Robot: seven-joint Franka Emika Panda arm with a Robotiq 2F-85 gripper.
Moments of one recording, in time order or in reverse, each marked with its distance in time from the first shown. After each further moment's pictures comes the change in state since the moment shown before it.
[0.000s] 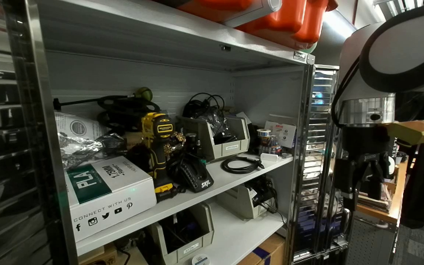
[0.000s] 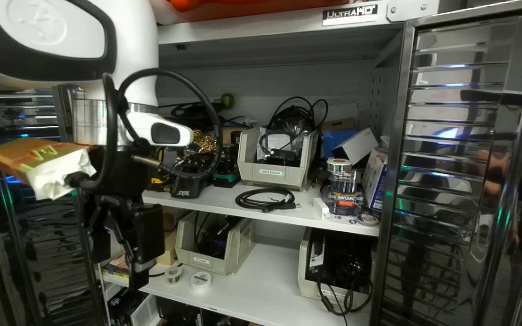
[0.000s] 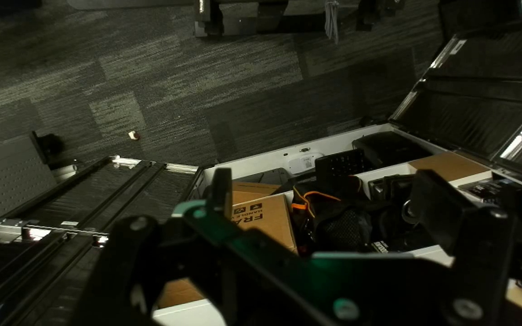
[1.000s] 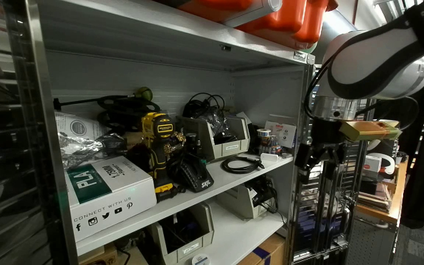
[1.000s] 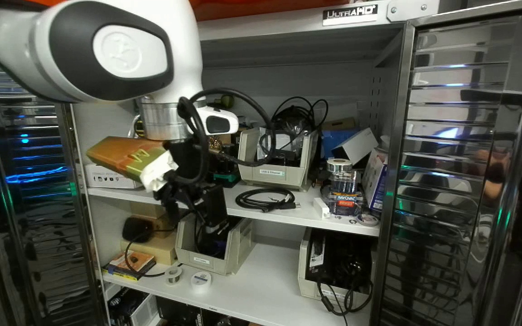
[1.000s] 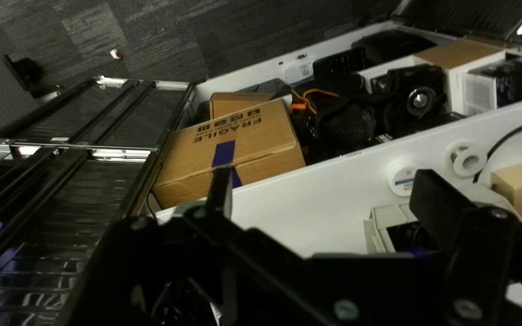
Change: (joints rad) arm -0.005 0.202 -0.033 0.131 0.026 0.283 0.017
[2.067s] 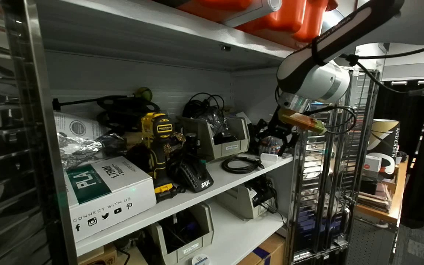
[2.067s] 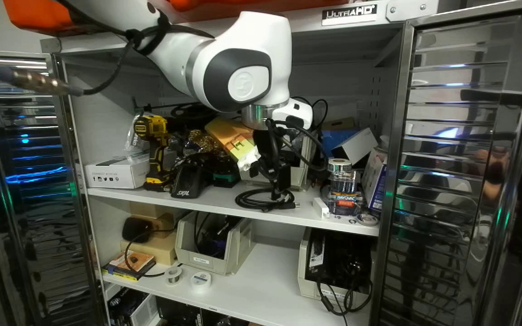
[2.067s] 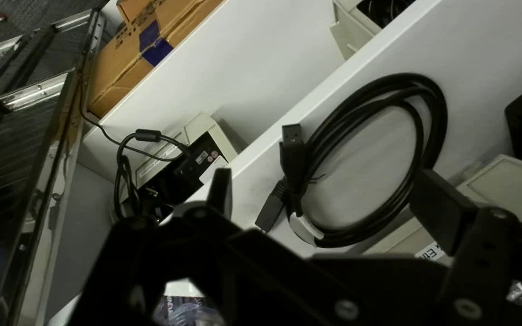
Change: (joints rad) arm -0.019 0.467 -0.058 0.500 0.292 0.160 0.120
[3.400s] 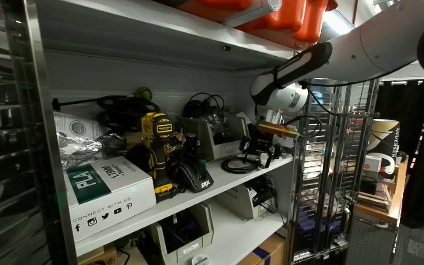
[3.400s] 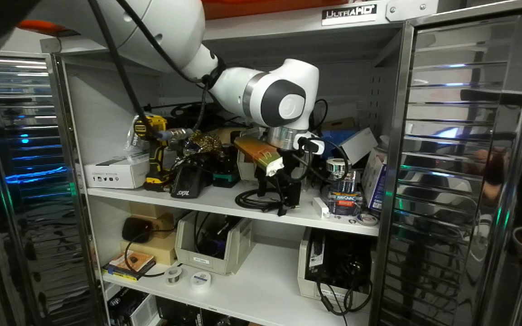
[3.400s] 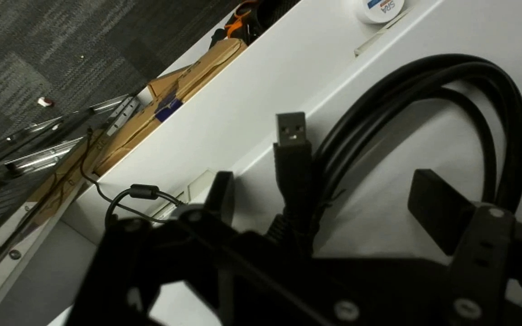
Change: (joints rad) arm -0.020 0.399 0.013 0.502 -0.043 -0.393 0.064
